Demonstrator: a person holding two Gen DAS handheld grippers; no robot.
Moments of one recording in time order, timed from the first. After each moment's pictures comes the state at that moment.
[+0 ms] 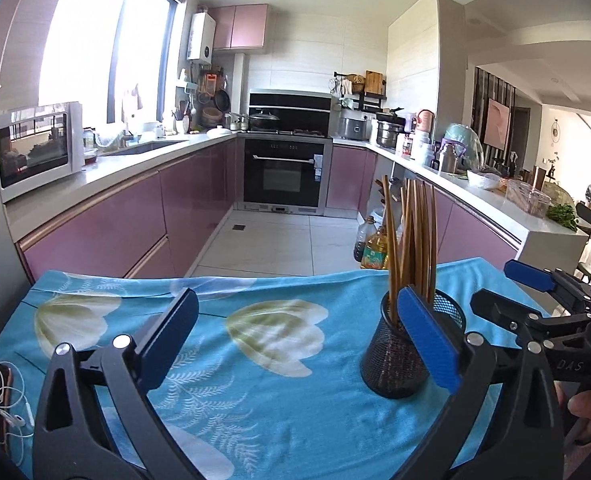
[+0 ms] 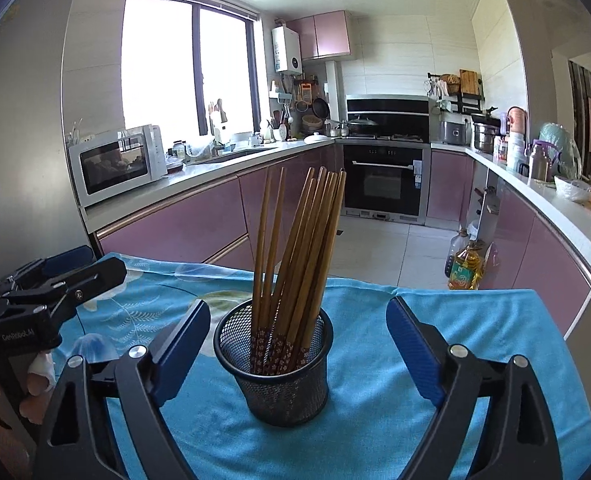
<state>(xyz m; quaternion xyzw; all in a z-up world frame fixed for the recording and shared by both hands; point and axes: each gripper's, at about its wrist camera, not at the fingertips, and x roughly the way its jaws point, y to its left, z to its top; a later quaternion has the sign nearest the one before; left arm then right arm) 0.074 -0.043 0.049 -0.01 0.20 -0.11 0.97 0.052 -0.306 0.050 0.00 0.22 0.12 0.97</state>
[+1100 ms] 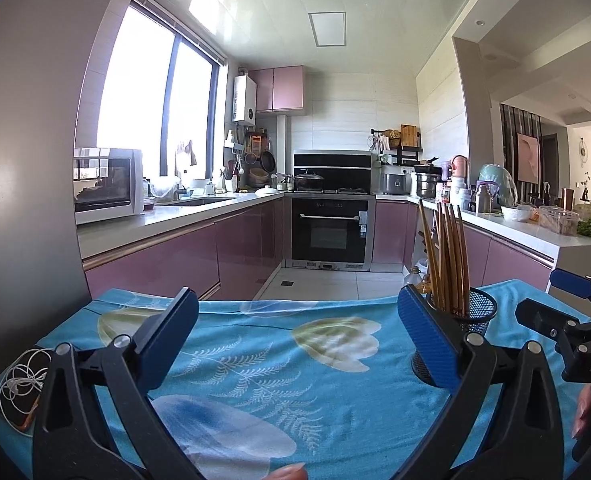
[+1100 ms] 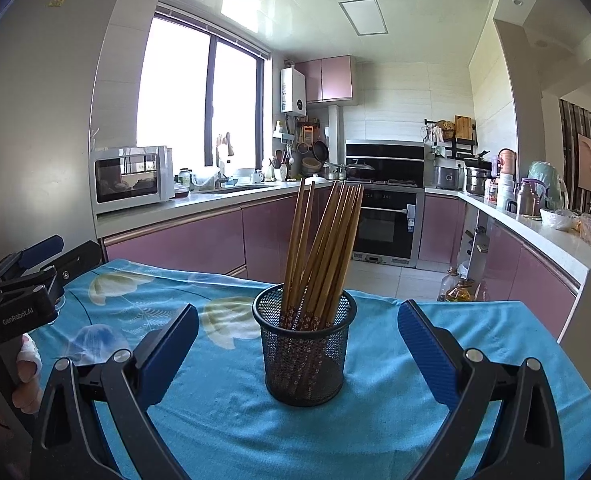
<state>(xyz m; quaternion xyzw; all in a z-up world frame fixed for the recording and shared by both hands) -0.009 -0.009 0.041 0.00 0.08 -0.03 1.00 -0.008 -0.287 0.032 -0.01 0.13 0.11 0.98</state>
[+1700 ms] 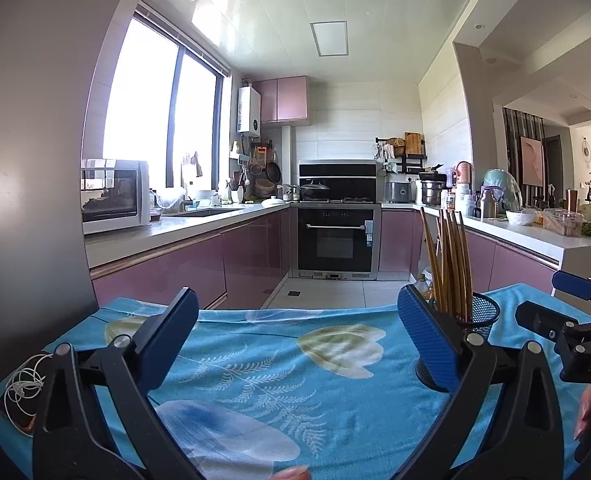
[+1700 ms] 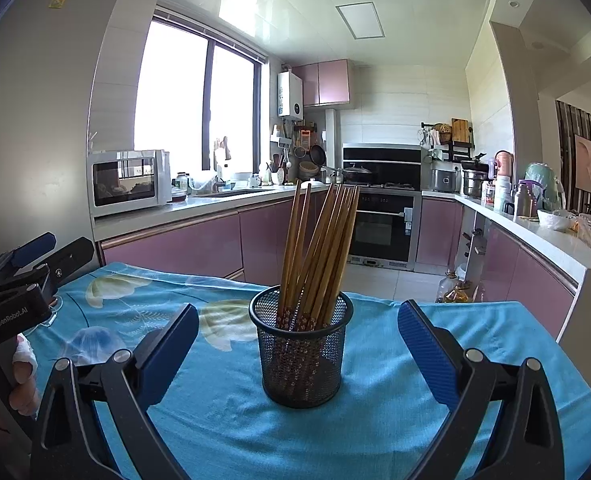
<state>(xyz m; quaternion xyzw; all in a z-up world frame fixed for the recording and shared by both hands) -0.014 -0.013 0.038 0.01 0.06 -0.02 1.00 -0.009 -0.285 0.032 -0.01 0.13 0.10 0.99</state>
